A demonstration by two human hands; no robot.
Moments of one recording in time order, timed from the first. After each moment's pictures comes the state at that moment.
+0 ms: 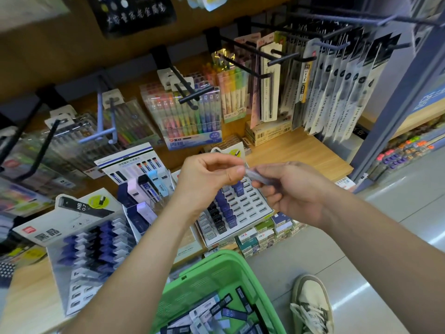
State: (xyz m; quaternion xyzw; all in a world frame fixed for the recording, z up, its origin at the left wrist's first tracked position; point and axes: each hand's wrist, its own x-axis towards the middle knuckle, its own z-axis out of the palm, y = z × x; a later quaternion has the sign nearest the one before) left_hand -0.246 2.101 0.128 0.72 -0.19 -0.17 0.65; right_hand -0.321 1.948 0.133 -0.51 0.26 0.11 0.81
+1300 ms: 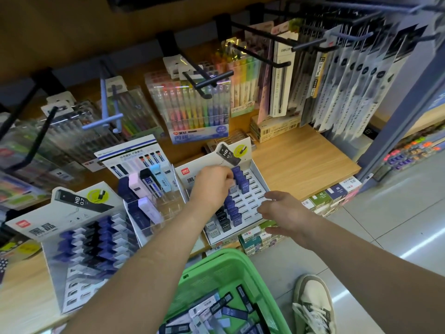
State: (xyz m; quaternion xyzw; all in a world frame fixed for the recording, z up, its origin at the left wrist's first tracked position) left_hand -0.190 2.096 0.039 0.95 -0.27 -0.03 0.17; right_hand -0.316 1.965 0.050 -0.65 0.34 0.16 0.66
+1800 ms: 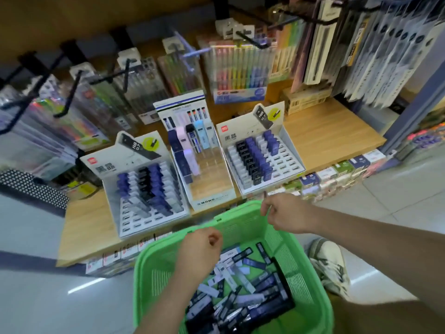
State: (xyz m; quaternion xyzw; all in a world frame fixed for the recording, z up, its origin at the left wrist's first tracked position) left_hand -0.367 2.271 -0.009 0.96 -0.10 -0.17 0.21; right_hand -0.369 2.037 0.038 -0.91 0.03 0.28 0.31
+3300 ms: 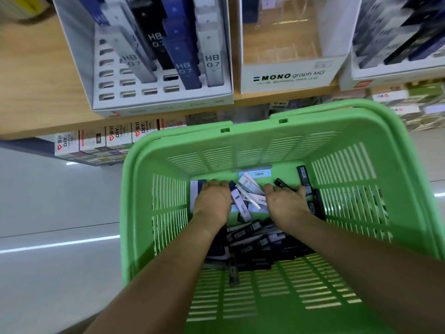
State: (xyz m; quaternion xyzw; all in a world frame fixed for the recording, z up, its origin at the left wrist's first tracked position) left_hand -0.393 2.331 -0.243 0.94 -0.10 -0.31 0.01; right_hand -0.419 2.158 -0.243 -0.94 -0.06 0.33 -0.02
